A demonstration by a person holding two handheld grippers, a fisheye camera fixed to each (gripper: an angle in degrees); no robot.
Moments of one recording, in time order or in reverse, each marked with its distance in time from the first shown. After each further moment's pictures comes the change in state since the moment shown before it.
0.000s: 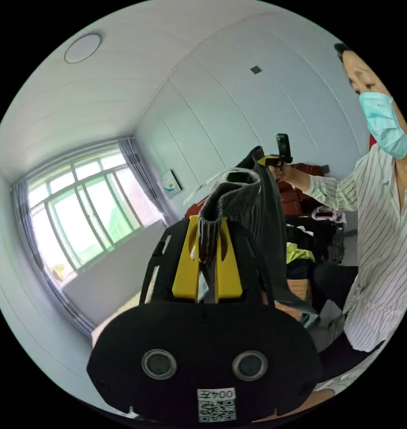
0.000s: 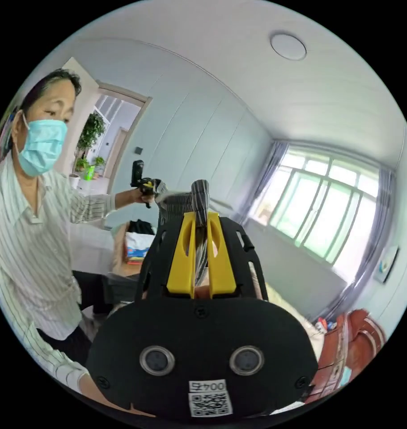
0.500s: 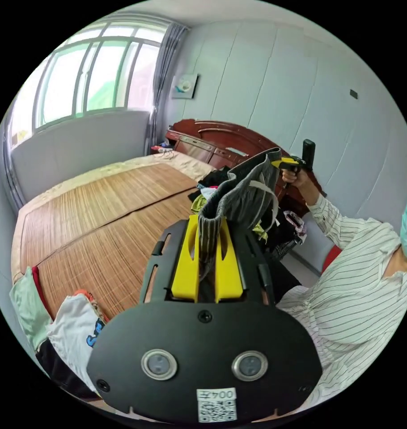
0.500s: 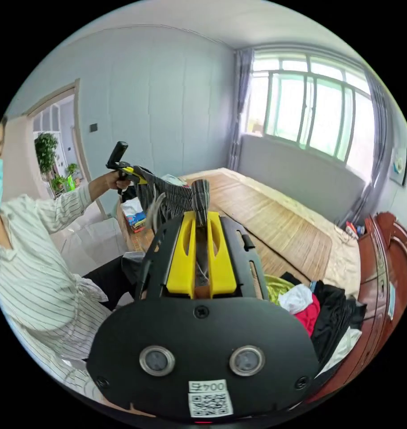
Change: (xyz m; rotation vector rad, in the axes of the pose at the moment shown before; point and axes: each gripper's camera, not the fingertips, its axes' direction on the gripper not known) left arm -0.084 0.216 0.189 -0.482 0.280 -0.580; right arm 0.124 0.113 0.150 -0.435 -0.018 0.425
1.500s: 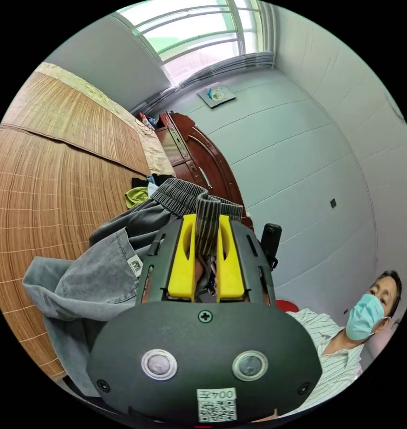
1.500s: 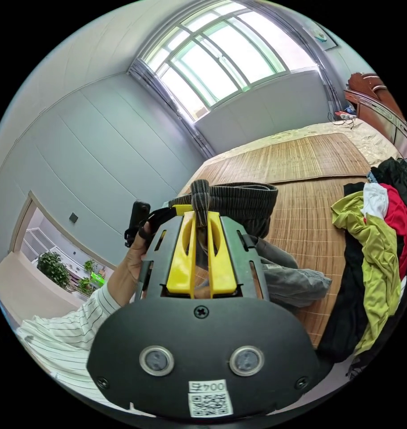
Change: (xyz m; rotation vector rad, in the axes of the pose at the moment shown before) left arm -0.113 0.140 0.180 0.217 0.595 -0.520; right arm 0.082 0.020 0.164 0.100 -0.148 0.648
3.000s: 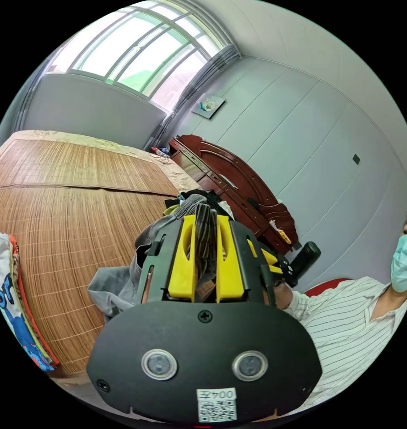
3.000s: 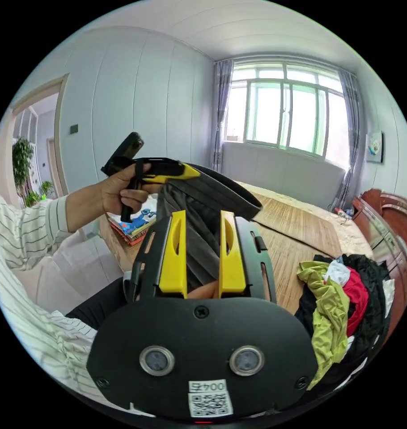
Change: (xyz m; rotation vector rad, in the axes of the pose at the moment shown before) left arm 0.119 0.072 -0.203 0.036 -0.326 0.305; right arm -0.068 0.144 0.019 0.115 0.226 -0.563
